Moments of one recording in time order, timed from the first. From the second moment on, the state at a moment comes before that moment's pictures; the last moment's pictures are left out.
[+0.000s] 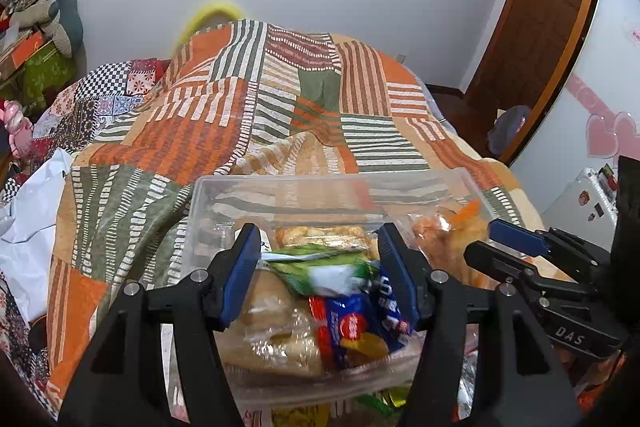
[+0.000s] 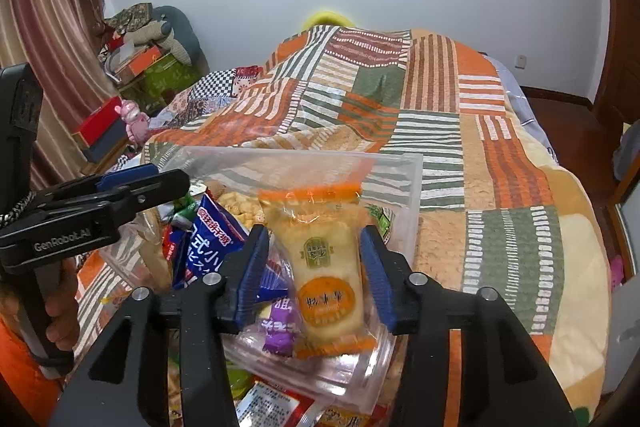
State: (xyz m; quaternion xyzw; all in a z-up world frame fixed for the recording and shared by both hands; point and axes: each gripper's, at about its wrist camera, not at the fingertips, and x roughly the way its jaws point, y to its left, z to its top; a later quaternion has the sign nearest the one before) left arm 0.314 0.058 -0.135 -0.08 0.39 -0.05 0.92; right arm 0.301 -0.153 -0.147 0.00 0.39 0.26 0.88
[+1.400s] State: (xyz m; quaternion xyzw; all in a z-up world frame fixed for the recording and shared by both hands) left arm 0.225 0.075 -0.209 -0.08 0.49 -0.04 0.86; right arm 0.212 -0.158 -0.184 -0.05 0.44 0.26 0.86
